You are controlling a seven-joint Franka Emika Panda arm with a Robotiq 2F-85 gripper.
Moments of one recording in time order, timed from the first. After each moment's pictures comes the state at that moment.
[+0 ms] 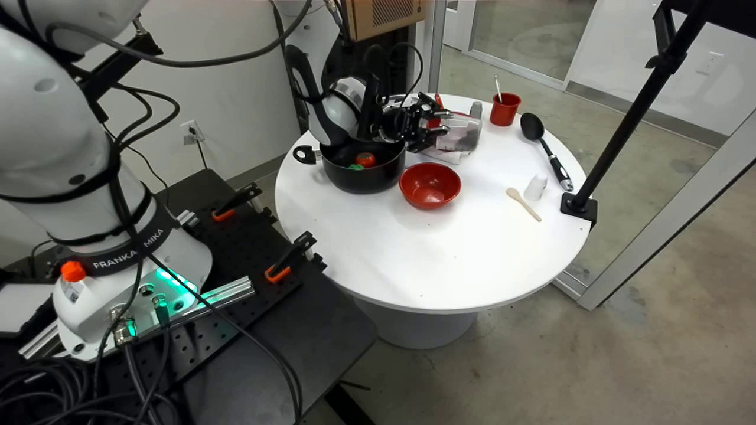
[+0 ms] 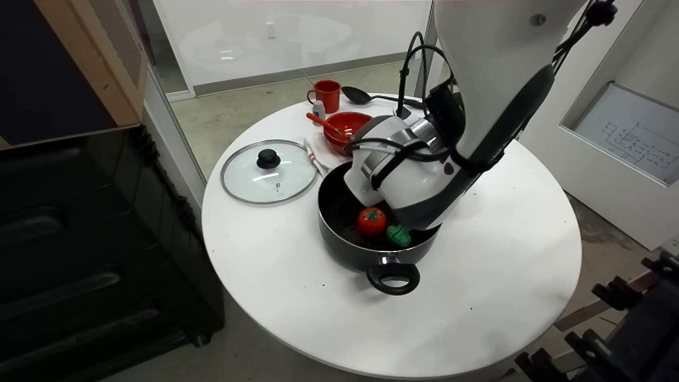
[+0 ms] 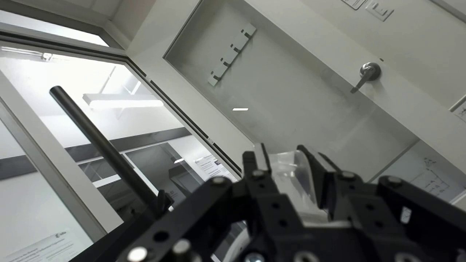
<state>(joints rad) 0.19 1.15 0.03 -1.61 -1.53 1.04 0.51</state>
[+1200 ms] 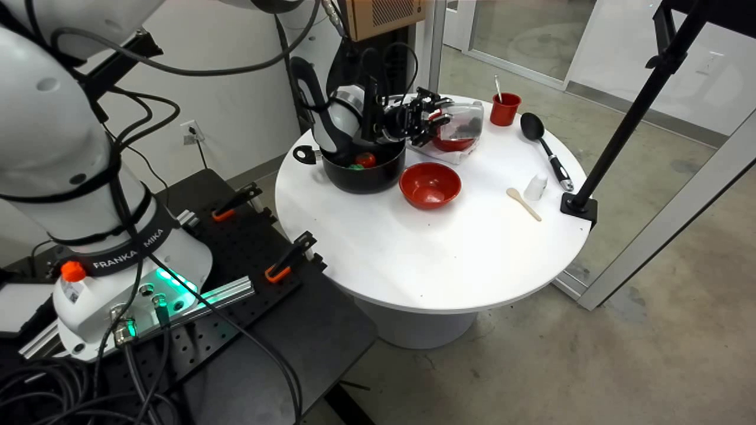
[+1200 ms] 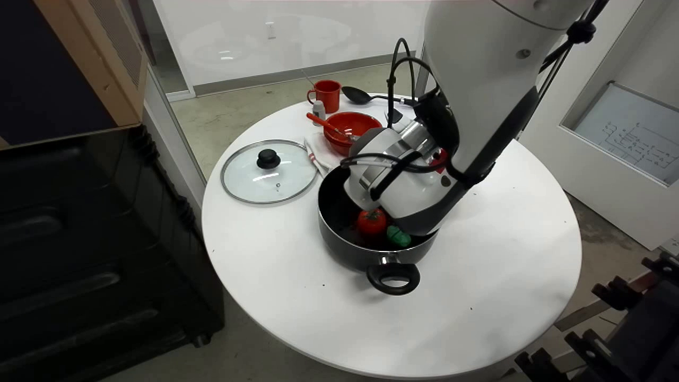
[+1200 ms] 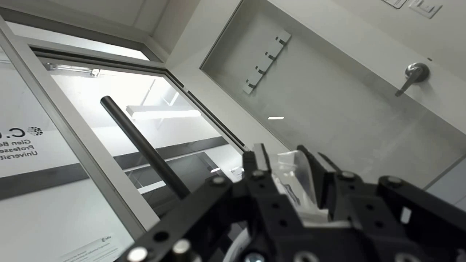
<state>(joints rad) 0.20 1.22 0.02 -1.54 -1.63 0.95 0.51</state>
